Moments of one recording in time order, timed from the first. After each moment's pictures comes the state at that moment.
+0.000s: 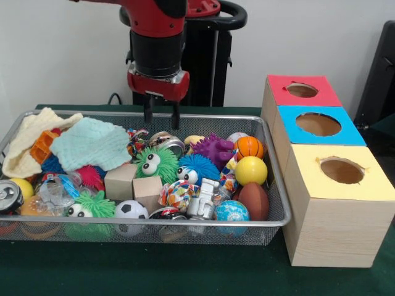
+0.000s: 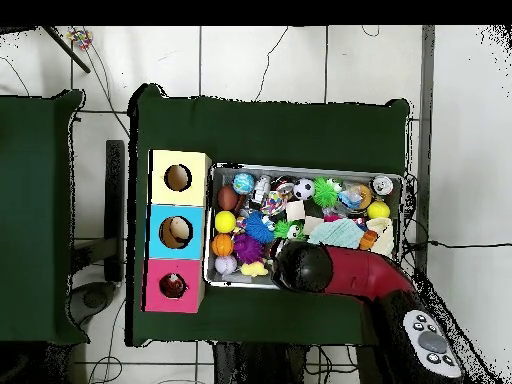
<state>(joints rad) -0.51 -0.69 0.14 1.86 -0.31 0.48 1.98</state>
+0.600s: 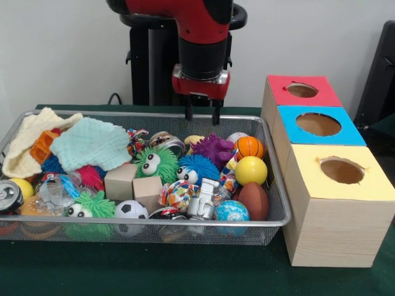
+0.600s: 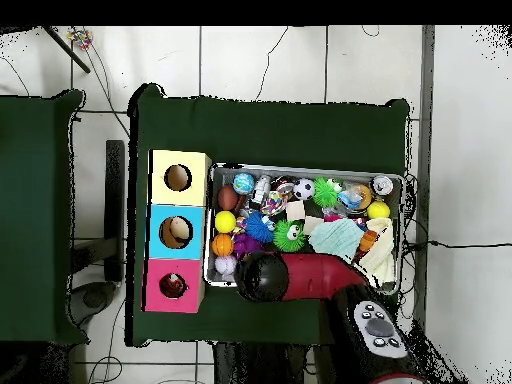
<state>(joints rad) -0.39 -0.66 0.15 1.92 -0.31 0.46 1.98</state>
